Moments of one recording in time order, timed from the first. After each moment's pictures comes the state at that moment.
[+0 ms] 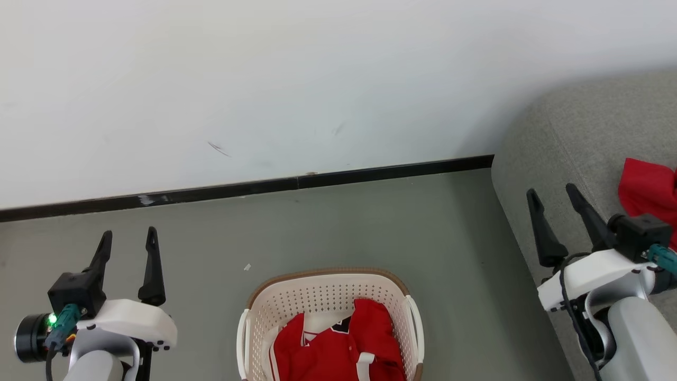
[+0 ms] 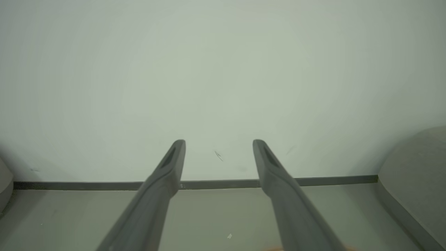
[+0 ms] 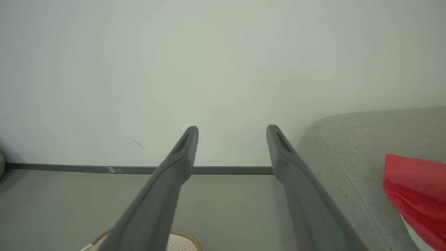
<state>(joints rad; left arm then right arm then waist) -0.25 0.26 -0.28 0.27 -0.53 0.23 -0.25 -0.29 -0.16 0.04 0.32 0.20 0.12 -0.25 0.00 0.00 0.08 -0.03</state>
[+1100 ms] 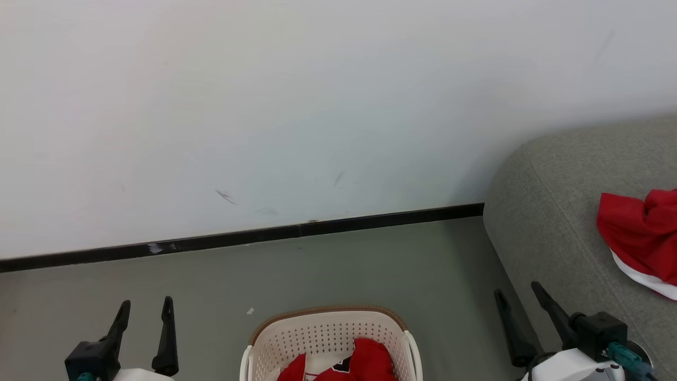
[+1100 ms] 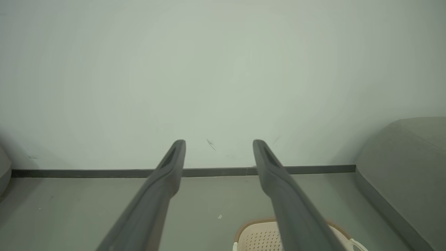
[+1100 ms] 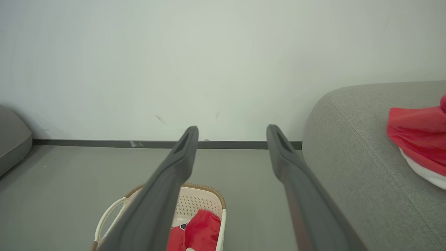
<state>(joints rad) -0.01 0.22 -0.21 0.21 -0.48 0.19 -0.25 0.04 -0.05 0.04 0.18 0.08 0.12 -0.25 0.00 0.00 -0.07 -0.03</state>
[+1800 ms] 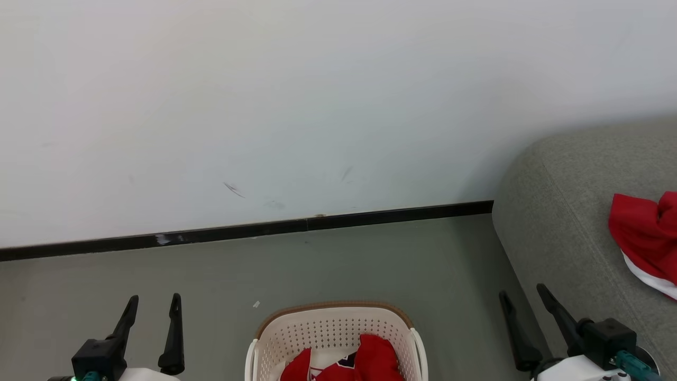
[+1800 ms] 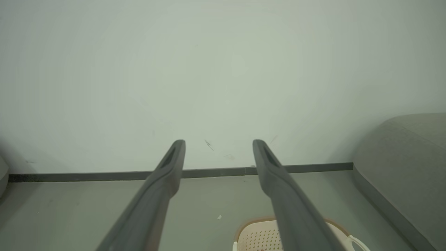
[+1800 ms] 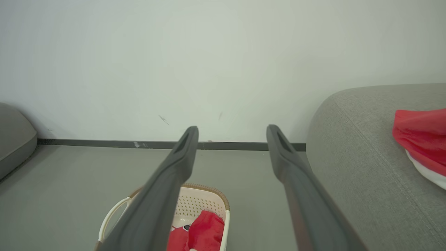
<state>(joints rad) -0.01 0.20 -0.20 0.19 -0.44 0.15 -0.25 0.08 -0.04 0.02 0.12 0.07 0.12 -0.25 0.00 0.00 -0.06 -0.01</state>
